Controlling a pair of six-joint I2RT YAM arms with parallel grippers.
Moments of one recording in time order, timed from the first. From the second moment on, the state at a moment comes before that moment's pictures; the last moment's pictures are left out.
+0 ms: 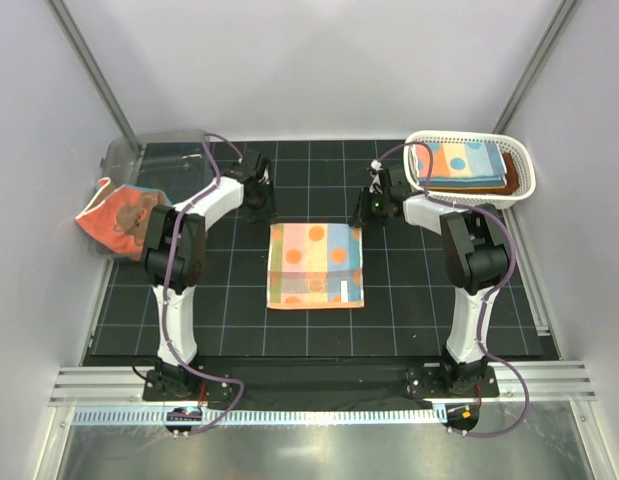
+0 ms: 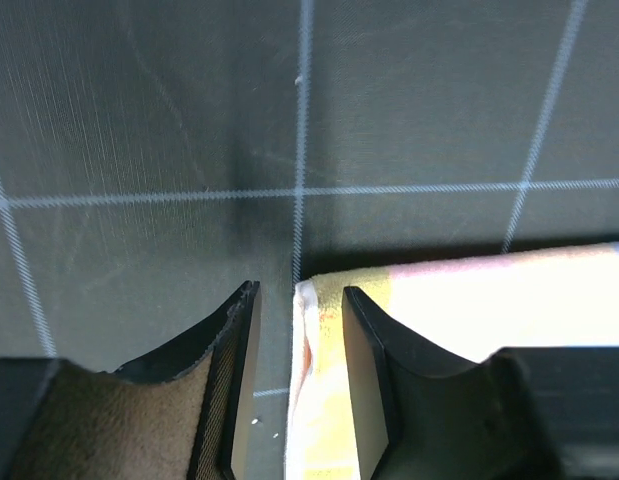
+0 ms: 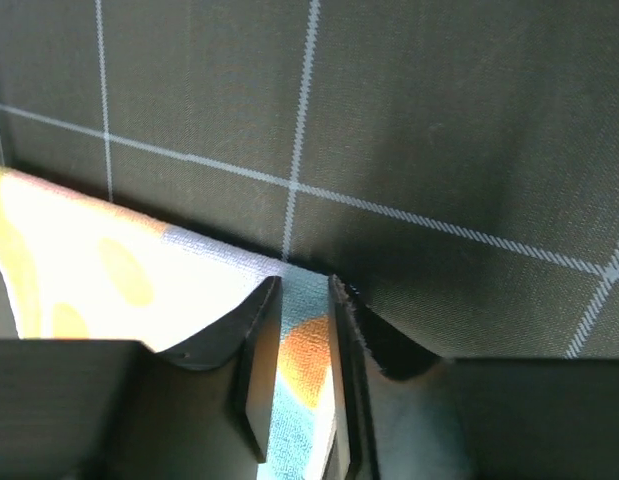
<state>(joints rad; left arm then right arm) -0.33 2.08 1.57 -0.58 0.04 -0.44 0.28 2.00 1.26 -0.14 -0.30 0.40</state>
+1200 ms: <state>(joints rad) -0.28 2.27 1.83 -0.80 0.43 0.16 0.17 2.19 1.61 -0.62 -0.68 -0.18</state>
